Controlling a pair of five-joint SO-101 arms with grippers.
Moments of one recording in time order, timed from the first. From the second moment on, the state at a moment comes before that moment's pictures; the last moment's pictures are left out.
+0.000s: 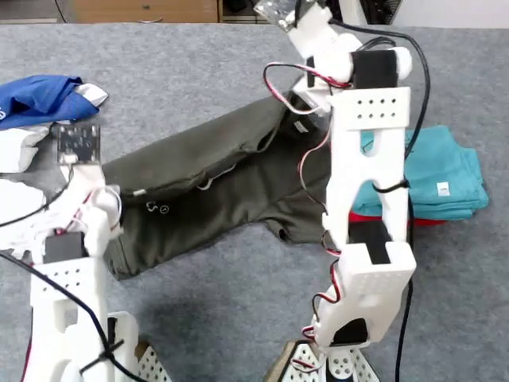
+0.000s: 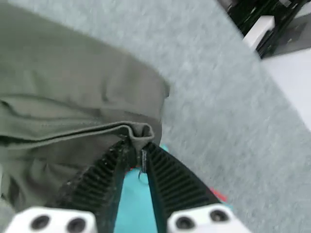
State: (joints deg) left arm -13.7 -56.4 64.9 44.8 -17.5; right arm -6.9 19.8 -49.8 96.0 34.9
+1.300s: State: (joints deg) left arm -11.1 -59.2 76.4 54.7 -20.3; right arm 1.4 -22.5 33.5 70.4 44.9
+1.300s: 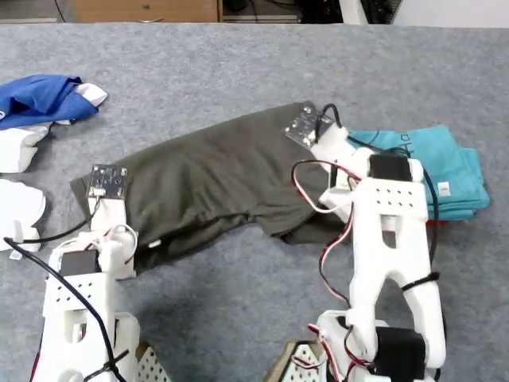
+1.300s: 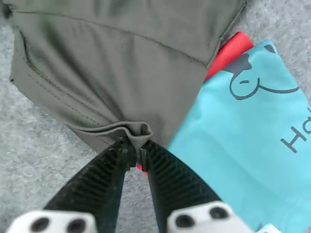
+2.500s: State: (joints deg) left arm -11.8 -56.4 41.2 72.2 -3.2; right arm -7.5 -8.0 9.0 72.9 38.9
